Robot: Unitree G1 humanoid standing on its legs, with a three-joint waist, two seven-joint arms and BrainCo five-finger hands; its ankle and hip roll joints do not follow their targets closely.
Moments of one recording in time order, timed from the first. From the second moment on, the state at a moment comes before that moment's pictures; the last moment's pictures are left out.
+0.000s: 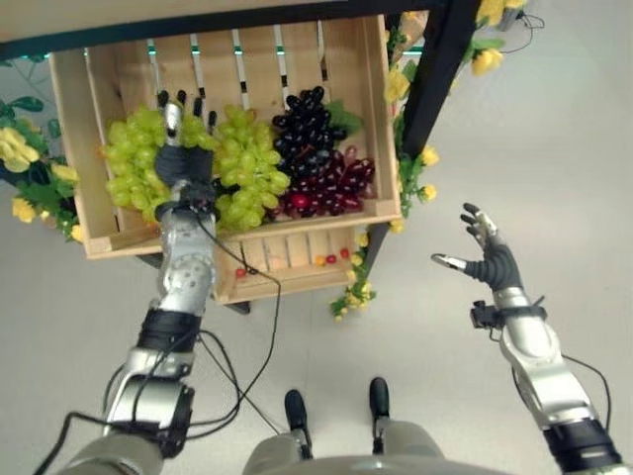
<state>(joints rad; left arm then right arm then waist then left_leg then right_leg) -0.48 0.37 -0.06 0.04 -1.21 -0.25 0.16 0.00 -0.46 0.01 -0.04 0.09 -0.17 -0.14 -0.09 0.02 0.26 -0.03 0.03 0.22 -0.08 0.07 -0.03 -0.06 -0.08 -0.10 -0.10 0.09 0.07</state>
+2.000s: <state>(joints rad) -0.13 0.54 -0.24 -0.28 -0.58 -0.15 -0.13 0.03 -0.45 -0.09 -0.04 0.07 -0.18 -0.08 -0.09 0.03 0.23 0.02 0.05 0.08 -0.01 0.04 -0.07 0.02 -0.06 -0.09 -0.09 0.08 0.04</state>
